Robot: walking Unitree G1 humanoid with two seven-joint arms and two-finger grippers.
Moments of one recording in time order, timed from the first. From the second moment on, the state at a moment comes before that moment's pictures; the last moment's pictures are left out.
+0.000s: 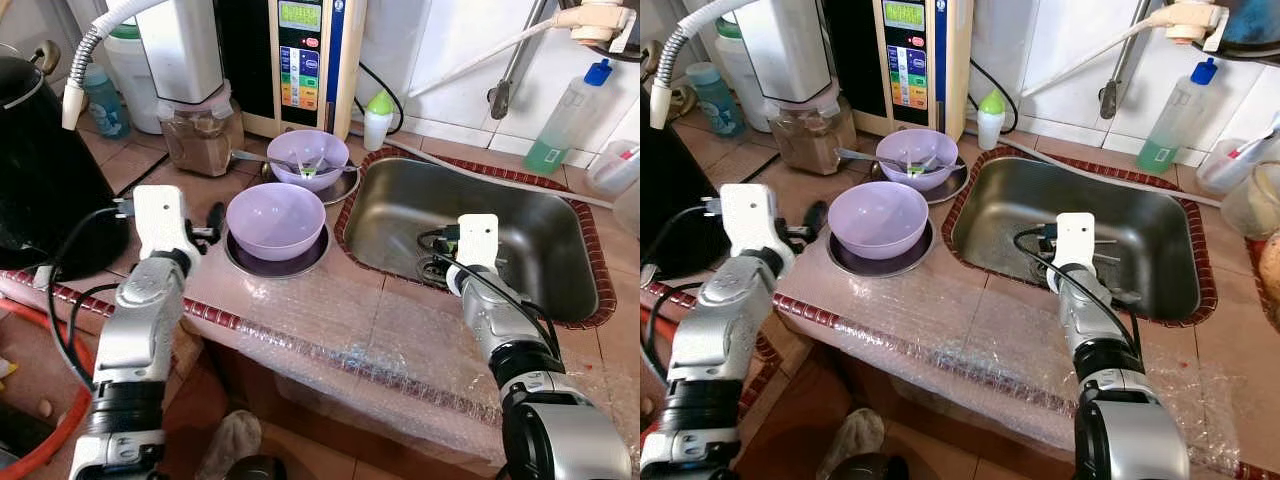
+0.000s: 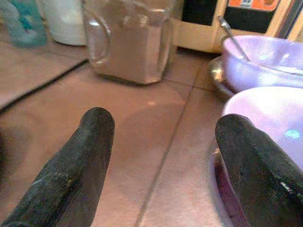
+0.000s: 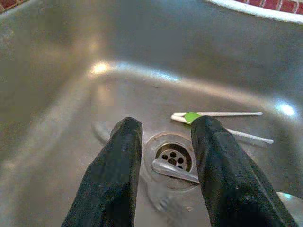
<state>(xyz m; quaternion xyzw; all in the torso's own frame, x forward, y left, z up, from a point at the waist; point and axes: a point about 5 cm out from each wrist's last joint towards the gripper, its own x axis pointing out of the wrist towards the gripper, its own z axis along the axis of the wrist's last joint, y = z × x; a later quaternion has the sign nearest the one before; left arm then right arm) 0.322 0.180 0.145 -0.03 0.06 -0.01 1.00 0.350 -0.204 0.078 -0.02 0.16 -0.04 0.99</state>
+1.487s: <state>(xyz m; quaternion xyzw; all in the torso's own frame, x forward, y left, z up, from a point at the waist) 0.319 0.161 0.134 -0.11 0.15 -0.10 0.98 0.351 -0.182 0.081 -0.03 0.14 0.02 0.99</state>
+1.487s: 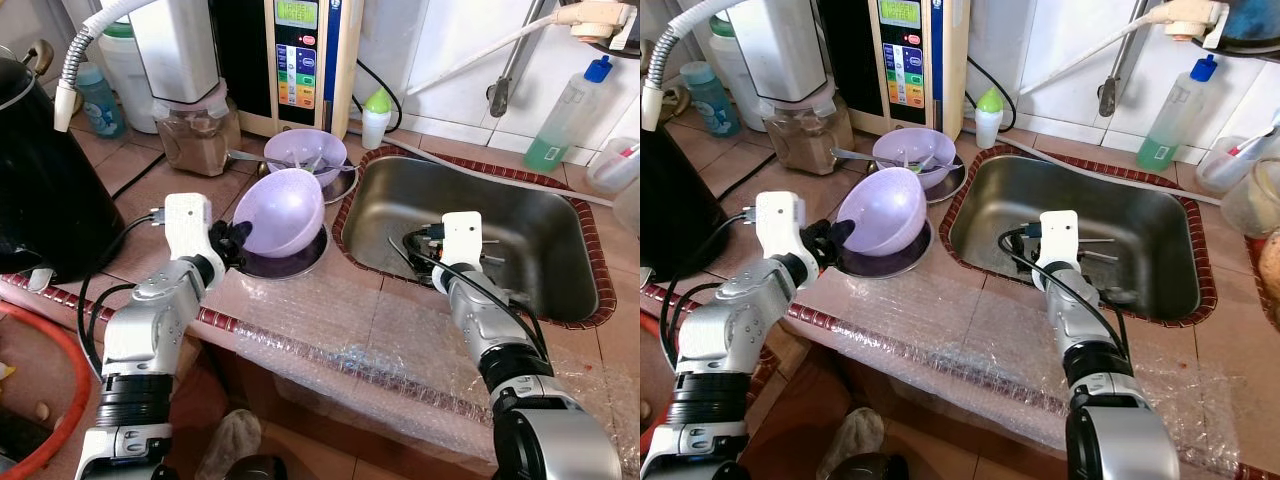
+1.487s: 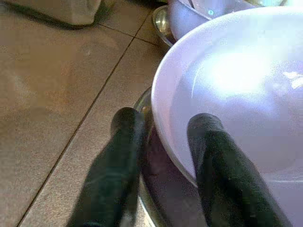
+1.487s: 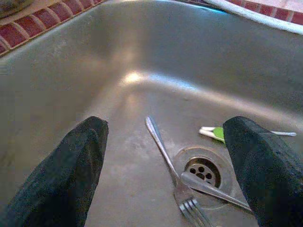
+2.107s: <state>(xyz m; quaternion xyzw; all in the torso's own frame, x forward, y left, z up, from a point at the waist) 0.323 0.166 0.140 -0.12 0.13 -0.08 0.98 0.349 -0.168 0.083 -0.01 0.12 0.07 0.99</state>
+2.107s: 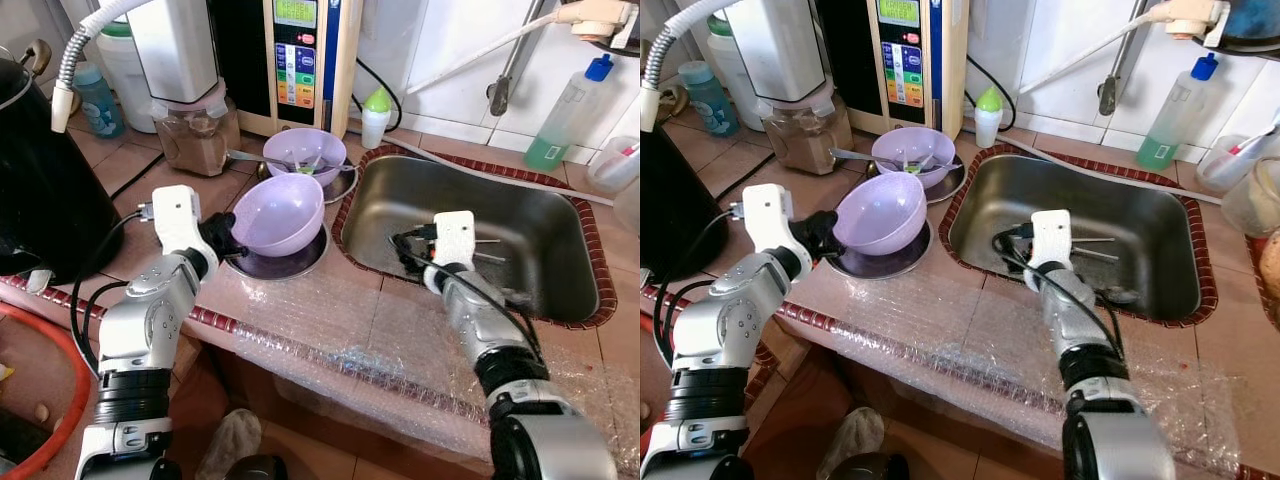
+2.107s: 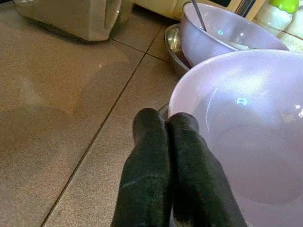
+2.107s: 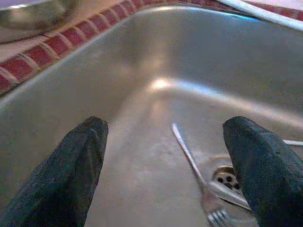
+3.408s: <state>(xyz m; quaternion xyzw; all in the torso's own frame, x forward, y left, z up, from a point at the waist) 0.330 0.163 0.169 -0.15 0.06 -0.10 0.98 0.344 -0.142 0.096 0.00 0.08 0.13 0.99</state>
